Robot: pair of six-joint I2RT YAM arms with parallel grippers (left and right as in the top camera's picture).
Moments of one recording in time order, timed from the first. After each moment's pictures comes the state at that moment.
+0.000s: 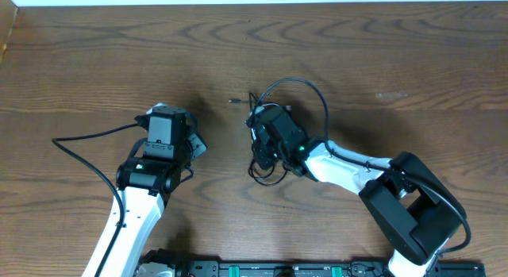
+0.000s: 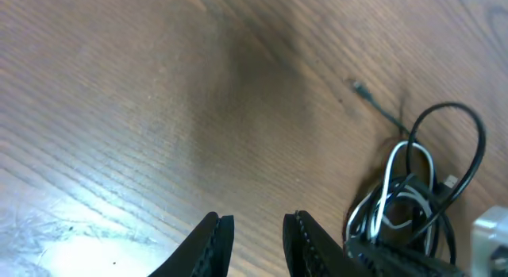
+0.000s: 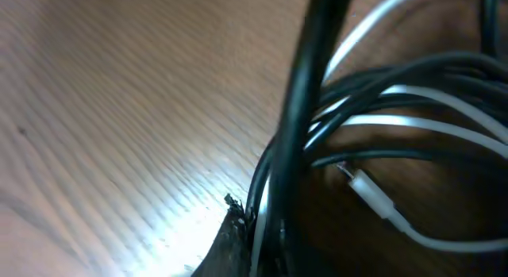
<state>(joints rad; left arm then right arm) -0.18 1.13 0.77 -0.62 -0.07 -0.78 0.74 1.88 0.99 -0.04 -0.18 0.20</state>
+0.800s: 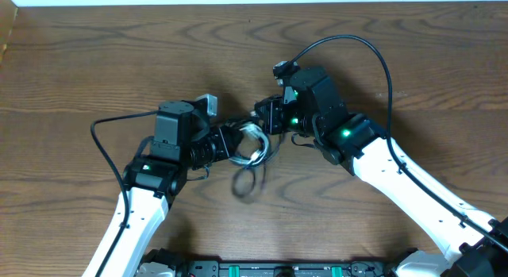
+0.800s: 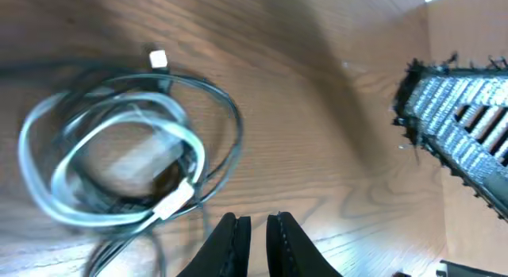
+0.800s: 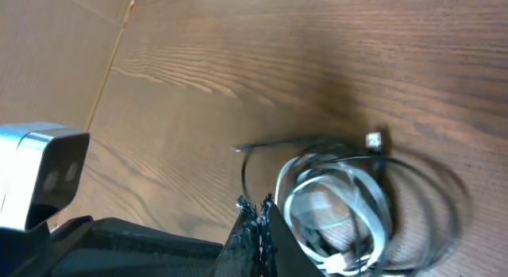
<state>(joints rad) -0.25 1.13 0.77 -0.45 0.50 -0.59 0.64 1.52 1.16 -0.28 -0.29 0.61</state>
